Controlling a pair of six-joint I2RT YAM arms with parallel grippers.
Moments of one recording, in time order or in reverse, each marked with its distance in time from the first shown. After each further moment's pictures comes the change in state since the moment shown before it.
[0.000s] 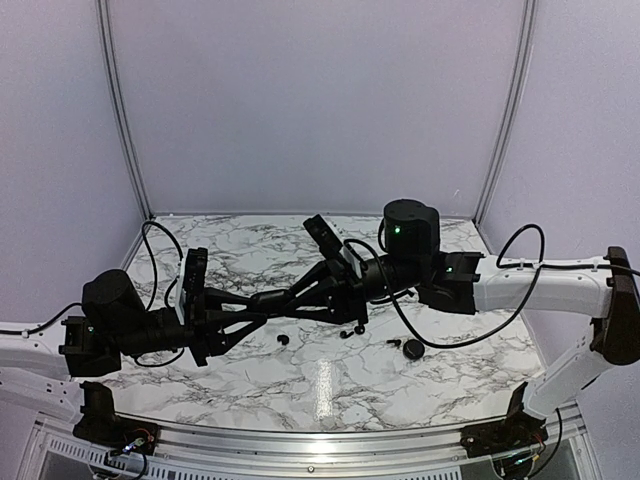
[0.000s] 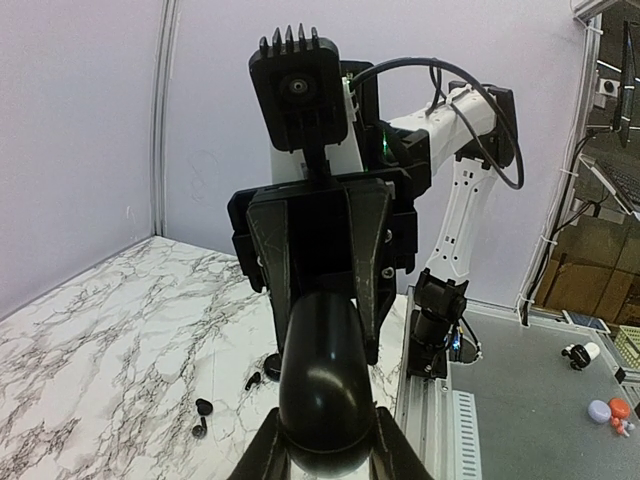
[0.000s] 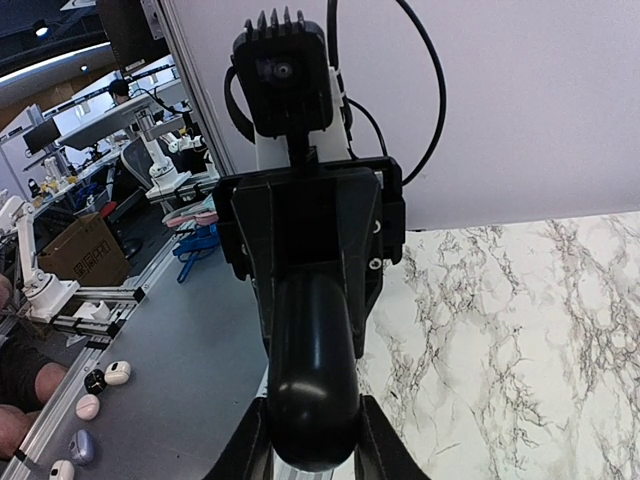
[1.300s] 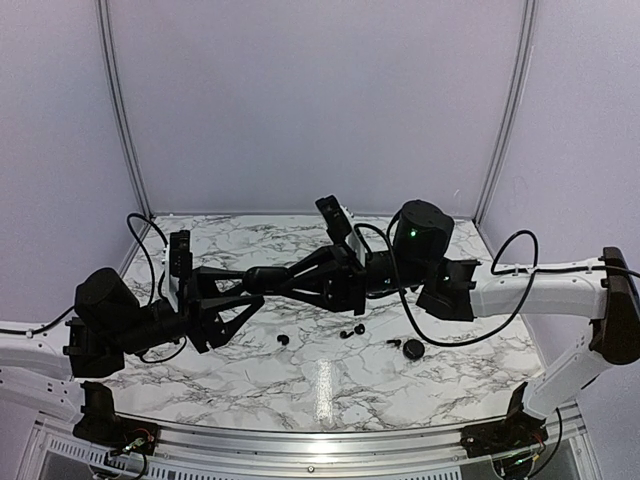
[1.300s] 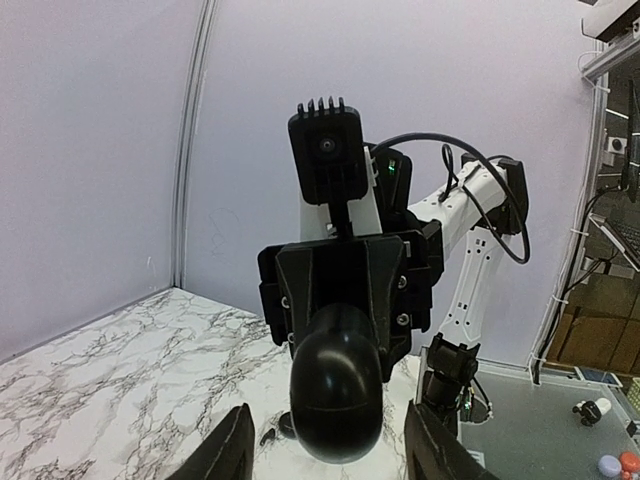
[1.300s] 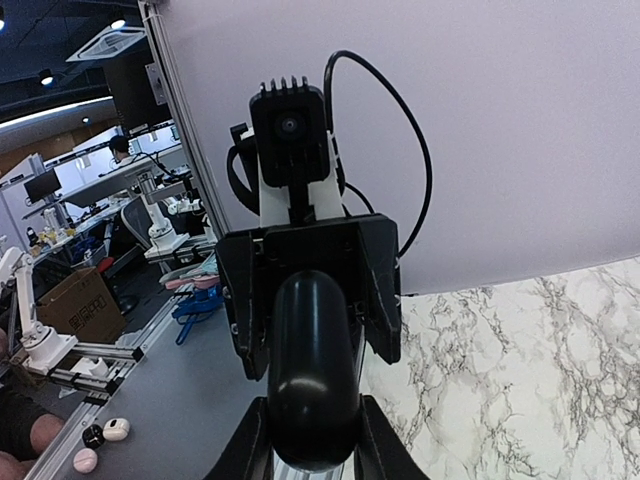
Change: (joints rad) left arm 0.000 0.018 -0.010 0.178 -0.075 -0.025; right arm -0.001 0.007 -0.056 0.303 0.059 0.176
